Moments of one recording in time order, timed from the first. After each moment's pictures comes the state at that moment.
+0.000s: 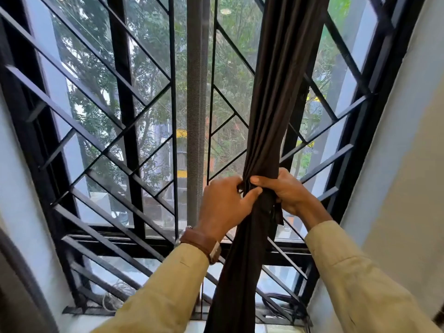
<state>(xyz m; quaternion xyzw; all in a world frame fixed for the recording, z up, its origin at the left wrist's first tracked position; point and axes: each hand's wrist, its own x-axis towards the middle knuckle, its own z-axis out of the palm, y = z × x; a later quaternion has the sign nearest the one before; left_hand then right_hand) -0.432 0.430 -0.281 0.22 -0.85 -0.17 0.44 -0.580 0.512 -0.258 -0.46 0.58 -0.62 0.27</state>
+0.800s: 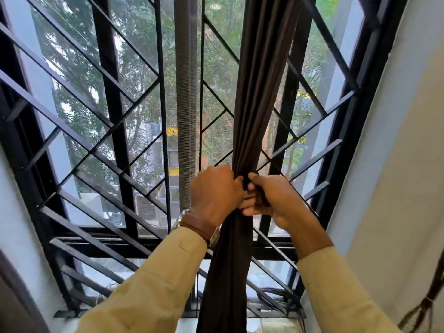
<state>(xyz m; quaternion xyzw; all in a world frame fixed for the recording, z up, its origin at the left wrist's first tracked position) -0.439 0.433 -0.259 0.31 -0.87 -0.02 0.39 -0.528 0.526 -0.254 -0.26 0.64 -0.65 0.32</state>
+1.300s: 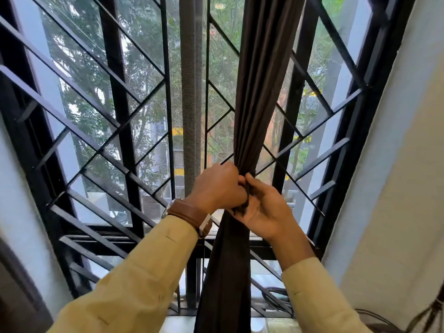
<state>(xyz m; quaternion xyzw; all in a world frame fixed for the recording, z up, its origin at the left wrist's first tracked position) -0.425 0.422 -0.237 0.24 -0.94 -0.08 0.23 -0.512 0.511 -0.282 -0.18 0.41 -0.75 0.49</state>
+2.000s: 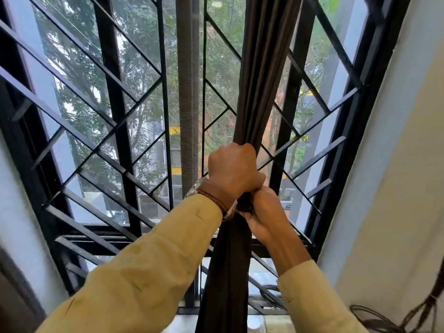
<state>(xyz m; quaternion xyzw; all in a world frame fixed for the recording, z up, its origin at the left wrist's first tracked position) -0.453 0.443 -0.214 0.25 -0.91 0.05 0.33 -0.491 0.513 -0.278 -0.21 0.46 -0.80 0.34</state>
